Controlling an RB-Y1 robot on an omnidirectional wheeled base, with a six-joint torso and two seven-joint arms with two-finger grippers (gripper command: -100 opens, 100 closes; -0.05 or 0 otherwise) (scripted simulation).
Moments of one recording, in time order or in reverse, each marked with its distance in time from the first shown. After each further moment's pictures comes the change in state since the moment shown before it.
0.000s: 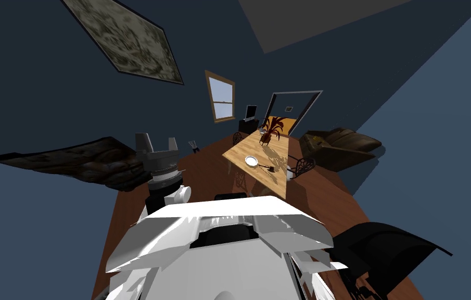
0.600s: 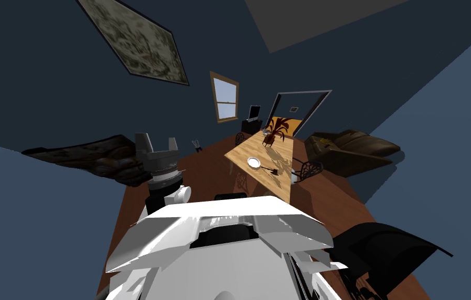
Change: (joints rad) left arm 0.000 0.000 0.000 0.000 0.000 0.000 0.000; right arm 0.015 -0.112 0.002 0.166 -0.006 0.030 0.083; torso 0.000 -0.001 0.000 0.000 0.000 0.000
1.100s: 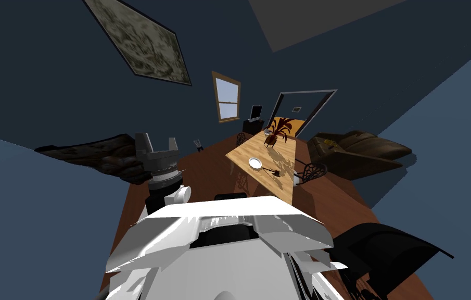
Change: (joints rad) left arm 0.000 0.000 0.000 0.000 0.000 0.000 0.000; right arm 0.028 -0.059 0.009 0.013 0.002 0.041 0.022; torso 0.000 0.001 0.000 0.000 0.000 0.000
